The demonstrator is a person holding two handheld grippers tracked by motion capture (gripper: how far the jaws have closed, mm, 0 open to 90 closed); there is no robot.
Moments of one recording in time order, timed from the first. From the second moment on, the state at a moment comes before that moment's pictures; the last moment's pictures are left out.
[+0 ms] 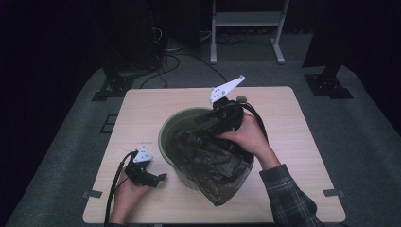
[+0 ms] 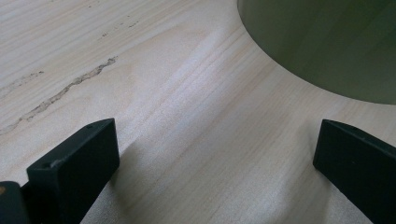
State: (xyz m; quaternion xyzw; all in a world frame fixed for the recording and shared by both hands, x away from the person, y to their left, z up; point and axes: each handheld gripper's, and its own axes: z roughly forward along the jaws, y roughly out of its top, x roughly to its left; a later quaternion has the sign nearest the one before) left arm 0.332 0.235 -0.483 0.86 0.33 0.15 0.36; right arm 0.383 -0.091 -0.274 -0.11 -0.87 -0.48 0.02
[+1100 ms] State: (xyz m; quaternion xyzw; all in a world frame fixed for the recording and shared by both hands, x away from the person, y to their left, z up) left arm 0.303 0.259 -0.353 0.83 0.27 0.12 0.47; right arm 0.347 -0.210 -0.283 -0.19 -0.83 -0.52 -0.03
